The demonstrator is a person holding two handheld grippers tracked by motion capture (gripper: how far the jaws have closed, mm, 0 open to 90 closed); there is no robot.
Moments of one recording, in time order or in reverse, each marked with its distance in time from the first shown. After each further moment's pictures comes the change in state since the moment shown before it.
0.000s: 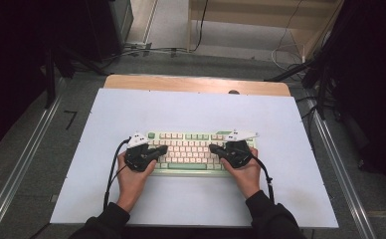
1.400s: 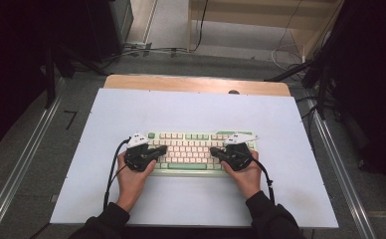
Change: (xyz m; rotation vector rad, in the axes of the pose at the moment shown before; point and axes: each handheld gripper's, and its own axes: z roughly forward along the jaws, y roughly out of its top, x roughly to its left) left arm 0.001 -0.001 0.000 0.006 0.003 -0.001; right arm 0.001 -0.008 0.001 0.024 0.002 0.000
